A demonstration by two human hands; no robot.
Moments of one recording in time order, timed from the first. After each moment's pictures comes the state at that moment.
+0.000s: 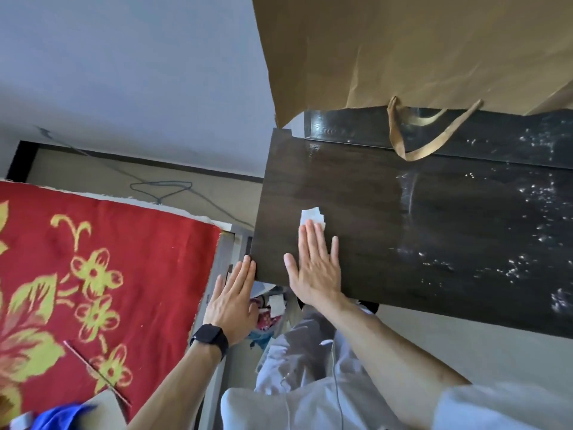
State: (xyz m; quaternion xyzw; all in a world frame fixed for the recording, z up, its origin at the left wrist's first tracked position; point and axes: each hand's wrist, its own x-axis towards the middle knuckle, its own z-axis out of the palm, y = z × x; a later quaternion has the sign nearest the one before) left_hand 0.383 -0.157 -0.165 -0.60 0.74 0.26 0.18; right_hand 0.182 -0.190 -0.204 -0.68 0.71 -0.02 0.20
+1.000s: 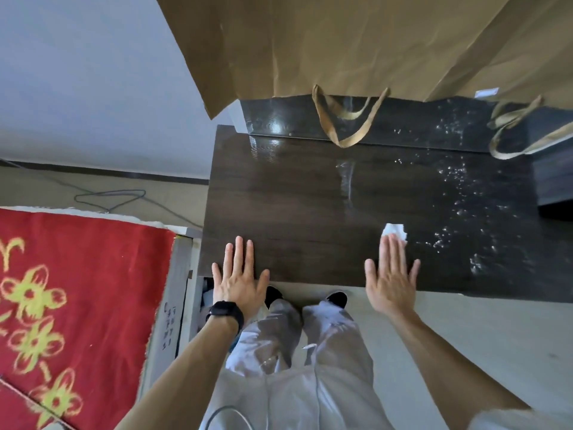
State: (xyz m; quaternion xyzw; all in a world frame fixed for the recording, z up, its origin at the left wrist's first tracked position) left_hand 0.270 -0.160 -0.180 -0.64 0.70 0.28 0.13; right_hand -0.042 -0.084 -0.205 -0.51 0.85 0.02 0.15
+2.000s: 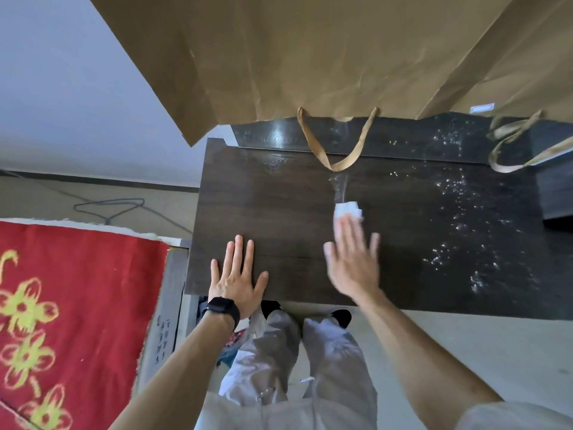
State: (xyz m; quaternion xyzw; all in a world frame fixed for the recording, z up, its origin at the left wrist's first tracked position) left_hand 0.248 -0.195 -0.188 -0.62 0.73 0.26 0.15; right_hand -0.015 -0.173 -0.213 -0.61 0.78 0.02 0.15
